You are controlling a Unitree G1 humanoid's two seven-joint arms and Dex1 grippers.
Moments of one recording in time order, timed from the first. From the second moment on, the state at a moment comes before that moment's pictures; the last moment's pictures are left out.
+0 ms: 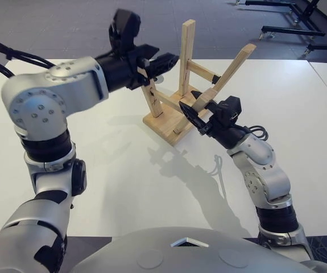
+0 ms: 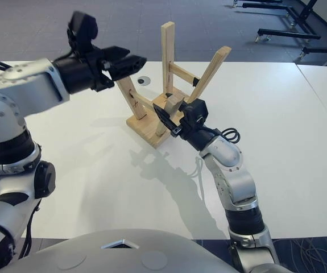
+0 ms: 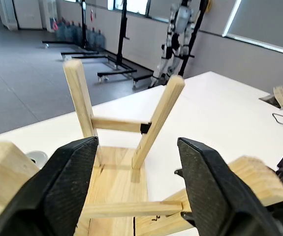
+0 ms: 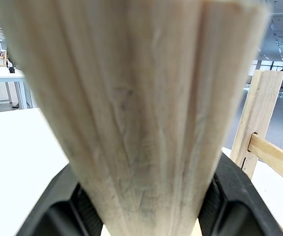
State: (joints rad) left arm -0.74 0.35 0.08 -0.42 -0.98 1.32 -0.03; right arm -0.04 -0.32 0.14 -0.42 0.36 0.24 0.46
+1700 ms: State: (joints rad) left arm -0.37 0.31 -0.19 -0.22 -0.50 0.90 -0.38; right arm -0.06 -0.30 0.15 -0.43 0.36 0.29 0.45
